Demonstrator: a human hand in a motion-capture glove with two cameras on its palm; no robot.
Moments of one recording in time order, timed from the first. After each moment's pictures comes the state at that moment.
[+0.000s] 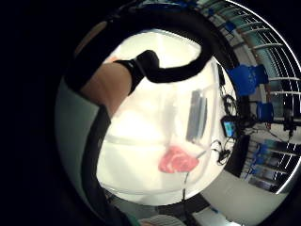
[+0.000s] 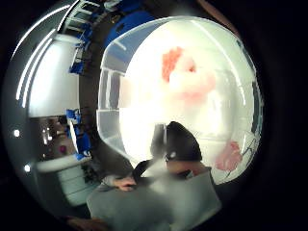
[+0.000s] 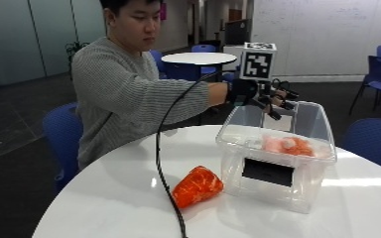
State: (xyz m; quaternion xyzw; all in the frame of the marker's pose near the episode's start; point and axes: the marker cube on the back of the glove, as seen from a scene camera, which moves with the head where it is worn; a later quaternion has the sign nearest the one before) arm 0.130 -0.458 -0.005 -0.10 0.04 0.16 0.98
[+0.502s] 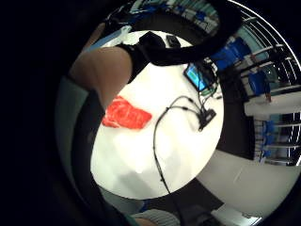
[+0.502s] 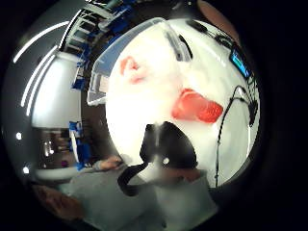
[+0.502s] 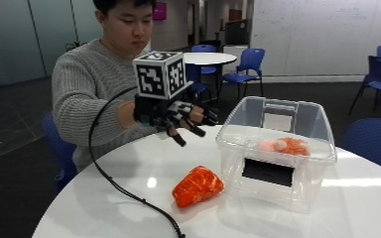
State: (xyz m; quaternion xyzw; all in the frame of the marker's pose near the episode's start) arm 0.248 -0.212 -0.072 -0.05 0.07 0.27 0.96
